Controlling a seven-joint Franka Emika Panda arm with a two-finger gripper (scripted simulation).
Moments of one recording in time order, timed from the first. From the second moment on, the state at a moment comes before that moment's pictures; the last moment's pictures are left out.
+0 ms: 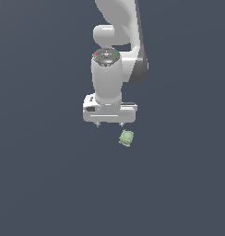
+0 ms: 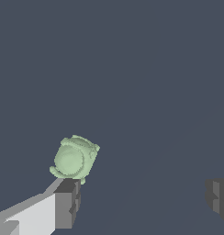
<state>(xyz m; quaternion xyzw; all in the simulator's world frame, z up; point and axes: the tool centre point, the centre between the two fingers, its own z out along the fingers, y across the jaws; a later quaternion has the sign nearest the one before) 0.005 -0.012 0.184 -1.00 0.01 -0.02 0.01</state>
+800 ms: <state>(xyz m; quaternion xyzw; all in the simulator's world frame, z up) -0.007 -0.015 0.170 -1.00 0.01 0.01 -0.01</state>
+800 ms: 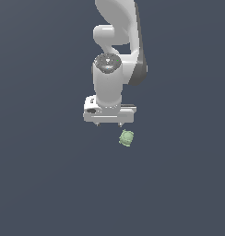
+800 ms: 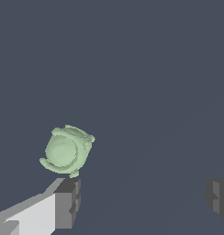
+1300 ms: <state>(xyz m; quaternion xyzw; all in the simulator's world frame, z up) -0.006 0.001 0.157 -1.00 0.04 0.01 0.00</state>
